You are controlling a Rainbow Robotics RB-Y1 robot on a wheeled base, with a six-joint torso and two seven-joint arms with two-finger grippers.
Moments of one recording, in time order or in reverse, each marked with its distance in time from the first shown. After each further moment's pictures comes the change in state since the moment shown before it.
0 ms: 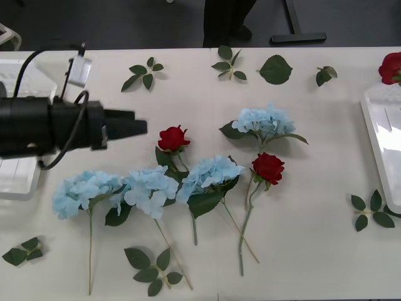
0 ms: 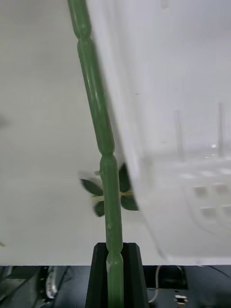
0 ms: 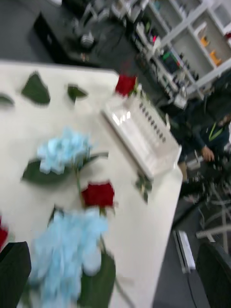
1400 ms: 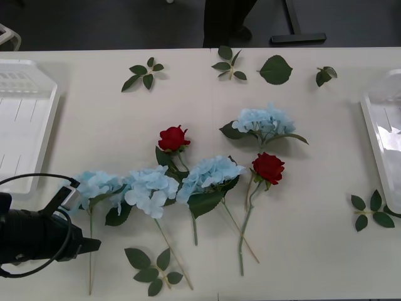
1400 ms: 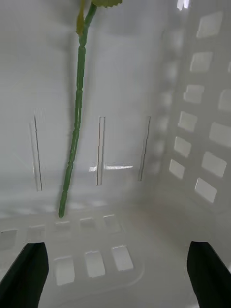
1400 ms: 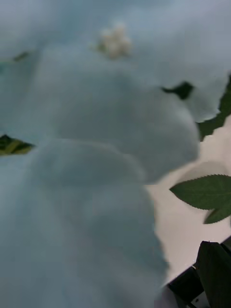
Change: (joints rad) right arm 0.007 -0.018 0.251 0.263 0.308 -0.453 0.380; left arm 0.394 0.164 -0.185 -0.071 -0.761 -0.079 0.296
